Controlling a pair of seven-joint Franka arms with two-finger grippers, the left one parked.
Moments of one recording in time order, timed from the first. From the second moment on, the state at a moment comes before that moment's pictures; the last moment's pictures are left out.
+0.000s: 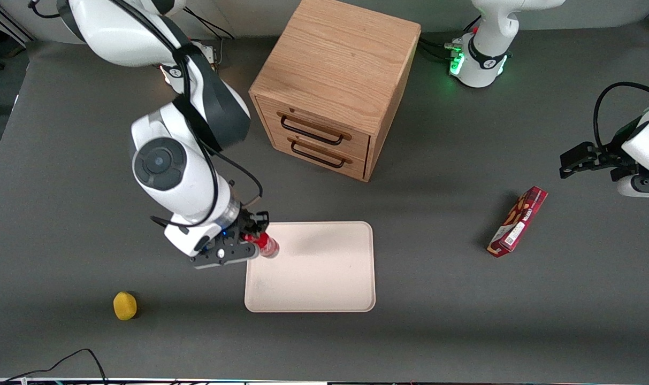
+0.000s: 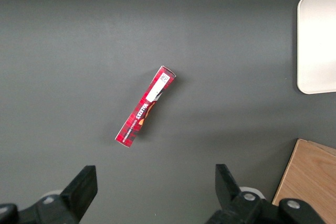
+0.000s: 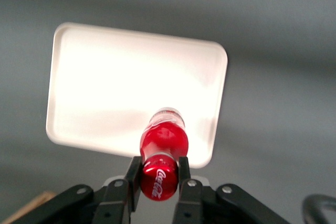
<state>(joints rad) 0.41 0.70 0.07 -1.01 -0.02 1.81 0.35</state>
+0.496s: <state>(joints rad) 0.41 0.85 0.01 -1.00 -0.02 2.04 0.34</state>
